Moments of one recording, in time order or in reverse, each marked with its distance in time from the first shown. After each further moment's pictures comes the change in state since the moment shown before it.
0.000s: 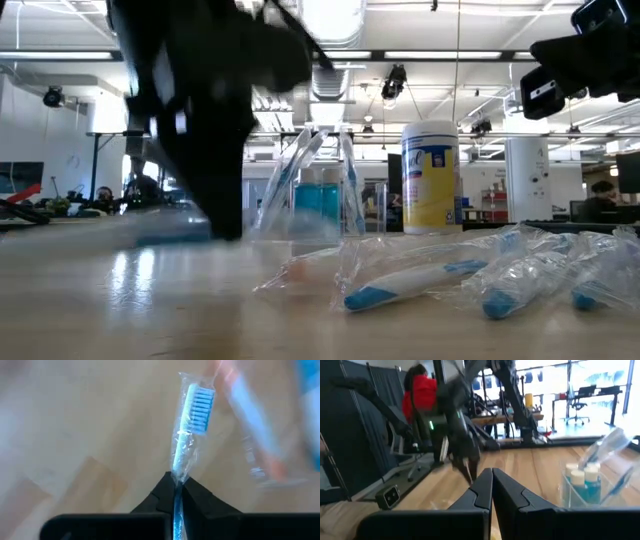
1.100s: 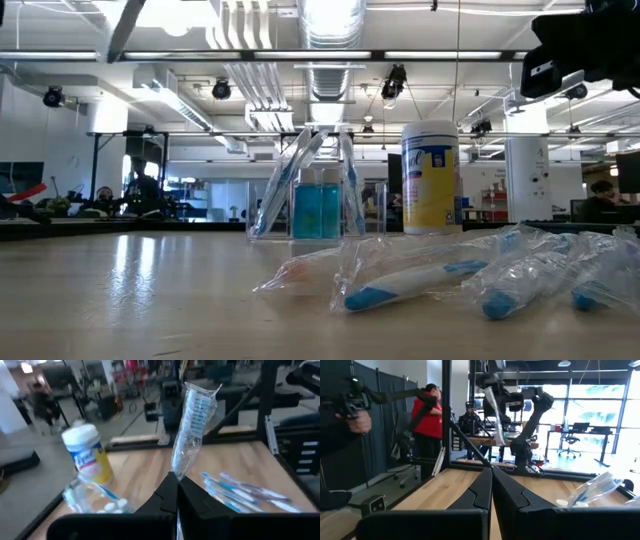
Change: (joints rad) left arm -0.250 -1.160 -0.871 0.893 -0.611 1.026; right arm 0.000 0.003 0.000 0.116 -0.006 -0.148
